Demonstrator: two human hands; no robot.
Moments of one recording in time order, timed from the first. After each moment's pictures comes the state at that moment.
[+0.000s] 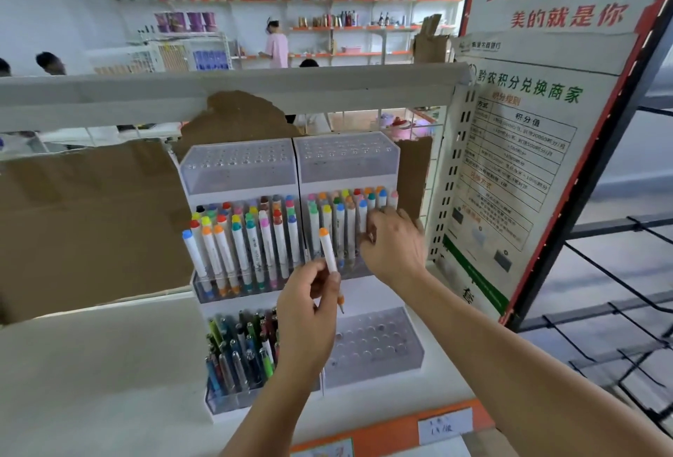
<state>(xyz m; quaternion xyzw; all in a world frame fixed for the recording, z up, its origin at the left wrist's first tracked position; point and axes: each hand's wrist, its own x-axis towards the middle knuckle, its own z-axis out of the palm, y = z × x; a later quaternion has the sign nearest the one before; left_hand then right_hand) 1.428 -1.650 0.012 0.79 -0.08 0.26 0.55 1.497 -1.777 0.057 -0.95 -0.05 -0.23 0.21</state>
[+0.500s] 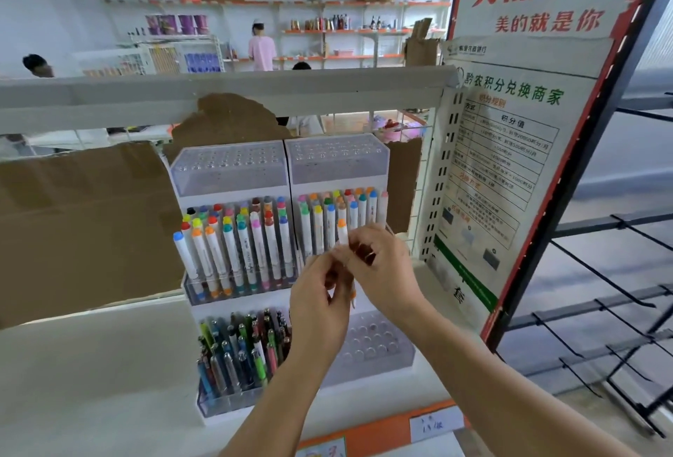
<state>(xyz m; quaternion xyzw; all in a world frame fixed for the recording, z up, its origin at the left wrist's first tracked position) 1.436 -1.670 0.017 0.79 -0.11 0.25 0.54 1.456 -1.773 0.055 -0.84 -0.17 -0.23 0.46</state>
